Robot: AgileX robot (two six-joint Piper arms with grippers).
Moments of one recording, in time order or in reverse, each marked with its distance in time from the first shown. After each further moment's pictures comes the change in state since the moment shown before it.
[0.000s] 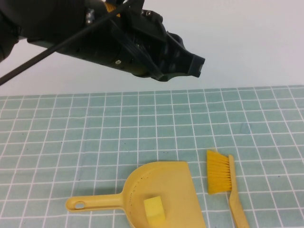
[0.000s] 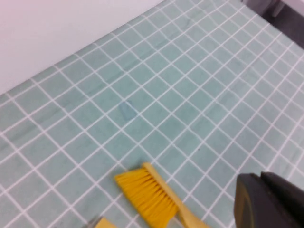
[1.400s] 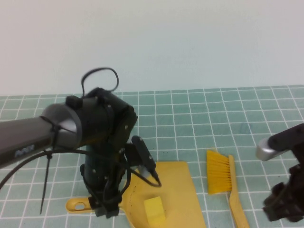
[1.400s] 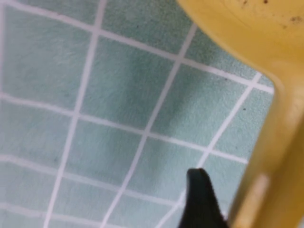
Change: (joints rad) right arm 0.000 0.792 -0.359 0.398 -0.038 -0.290; left arm 0.000 0.334 0.320 0.618 0.380 0.259
